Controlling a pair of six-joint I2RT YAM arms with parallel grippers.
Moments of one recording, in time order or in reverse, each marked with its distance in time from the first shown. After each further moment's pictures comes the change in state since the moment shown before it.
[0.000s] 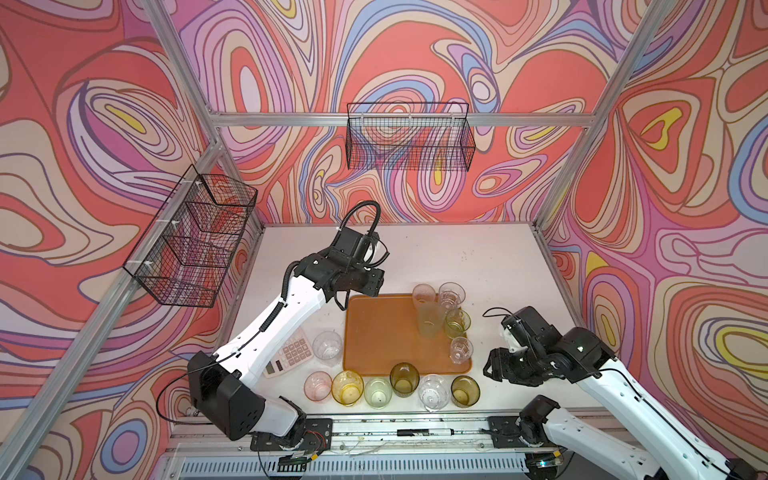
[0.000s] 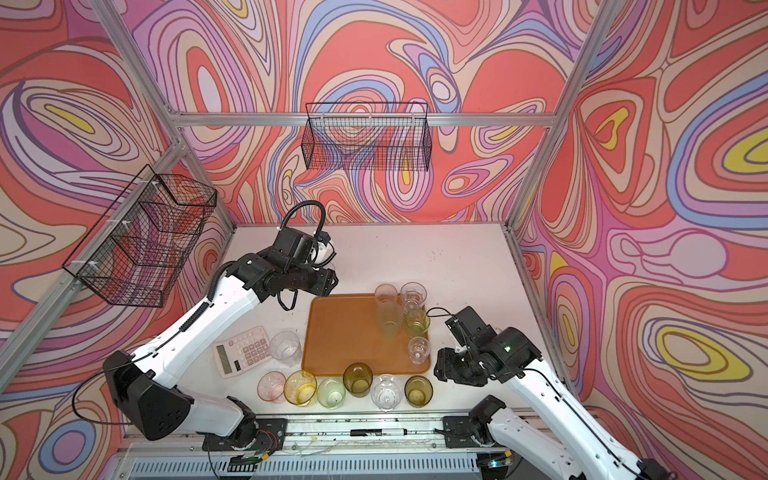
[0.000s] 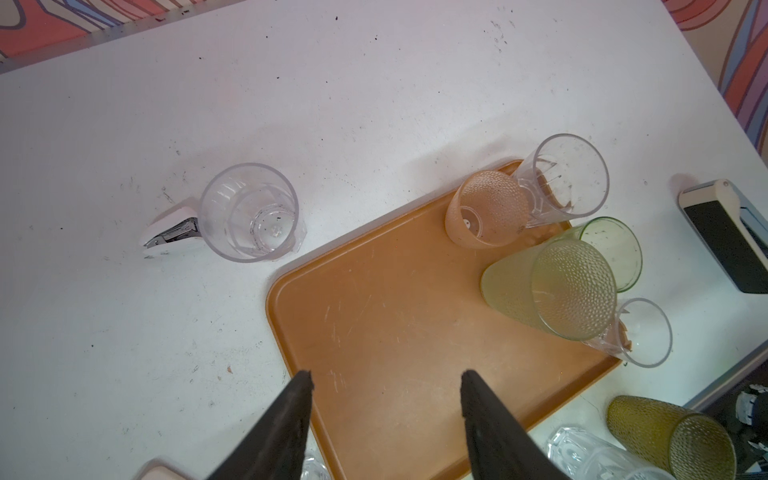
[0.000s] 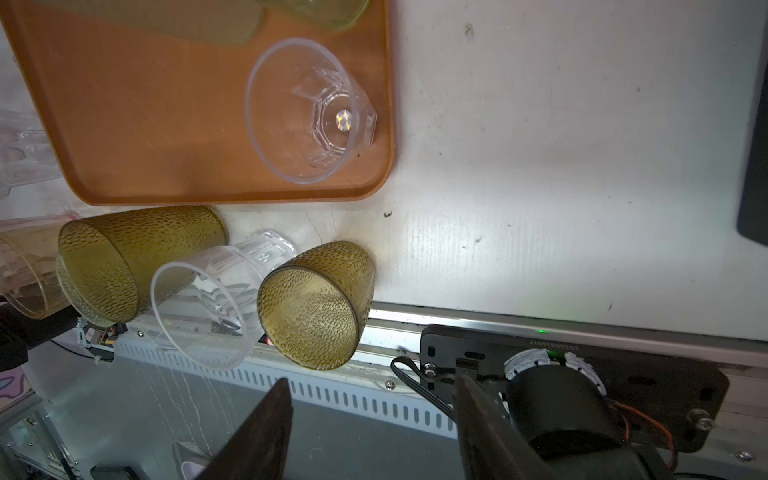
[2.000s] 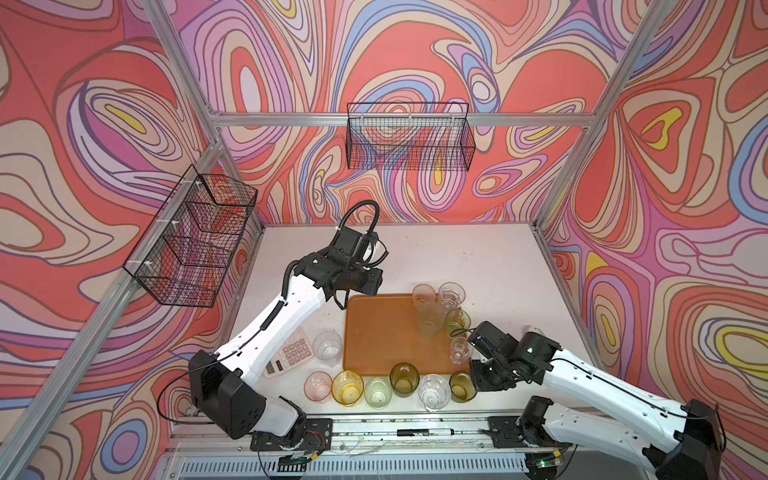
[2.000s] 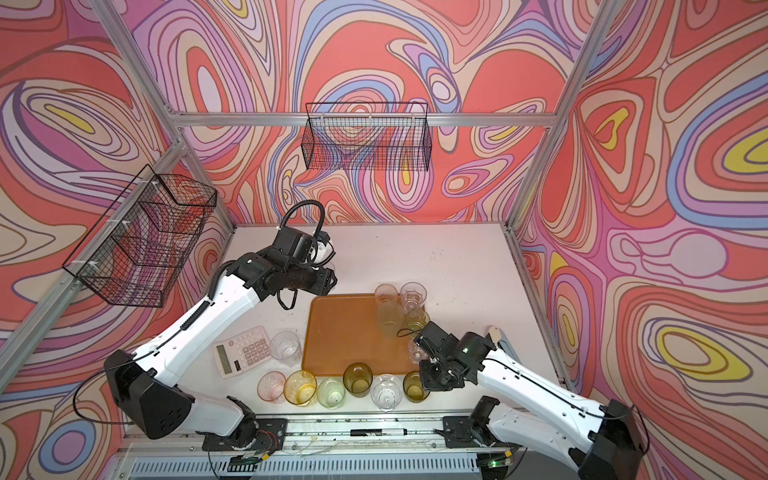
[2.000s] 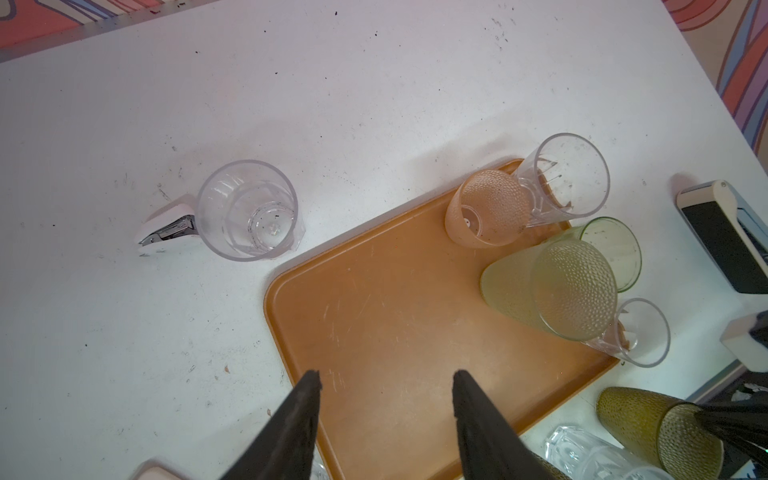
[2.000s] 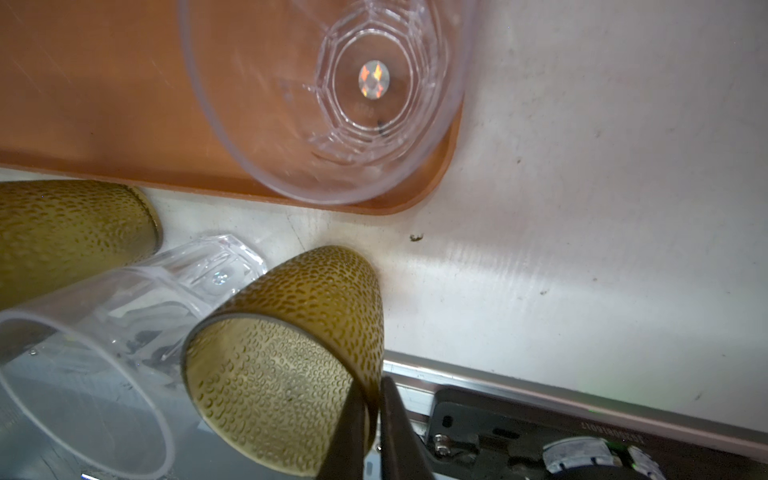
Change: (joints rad) left arm 0.012 0.006 0.000 0.000 0.016 0.000; right arm 0.249 0.155 -0.188 0.269 0.066 0.080
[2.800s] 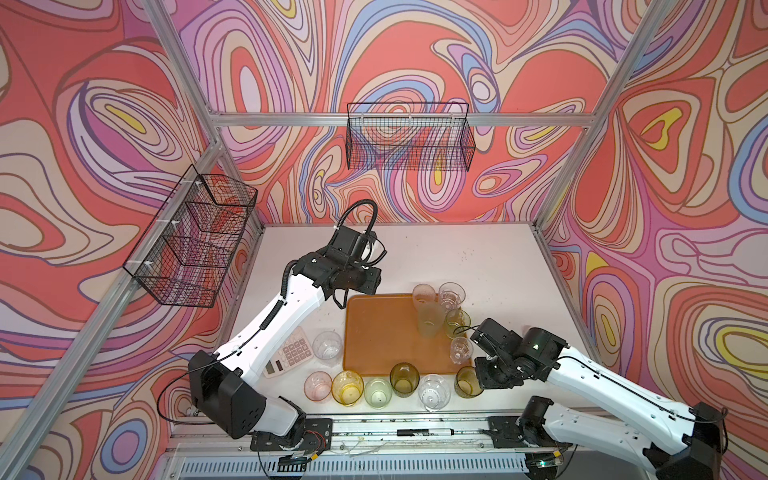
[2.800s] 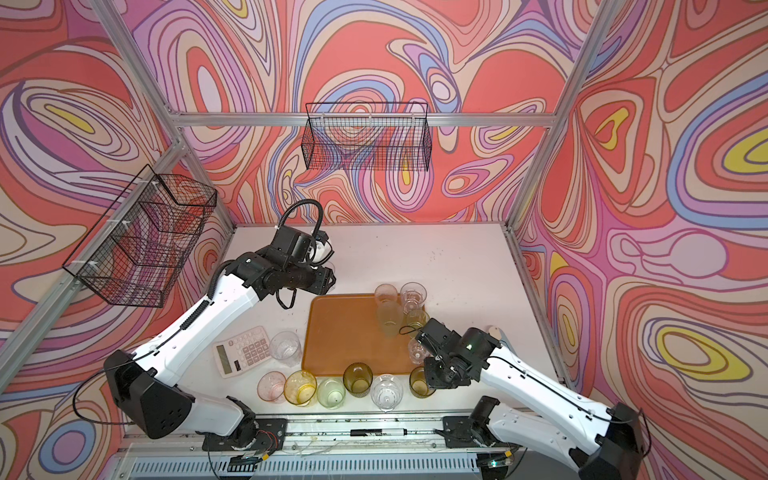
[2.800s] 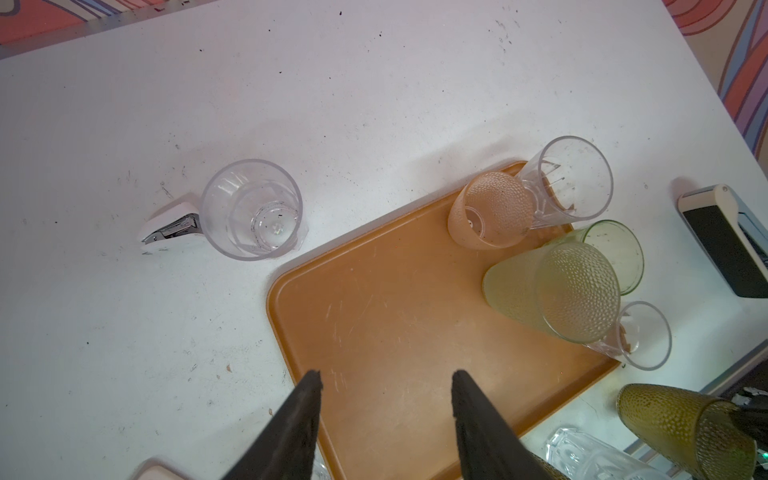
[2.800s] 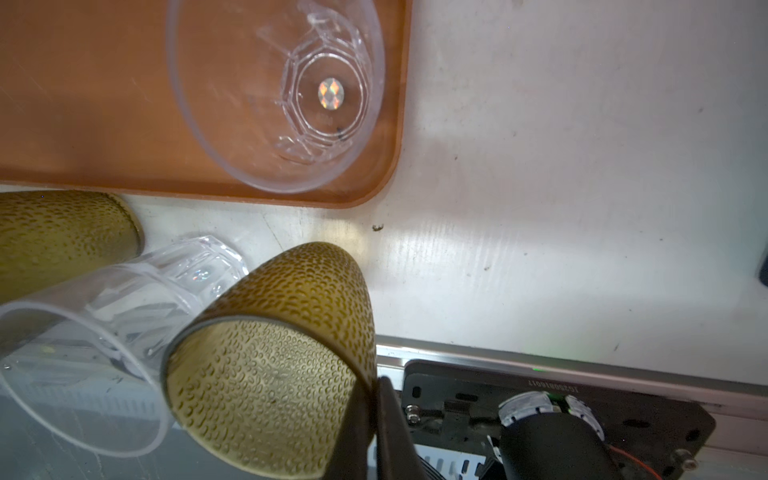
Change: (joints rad) left arm 0.013 0.000 0.000 0.000 0.010 0.000; right arm 0.000 -0.004 0.096 -0.133 0.079 0.022
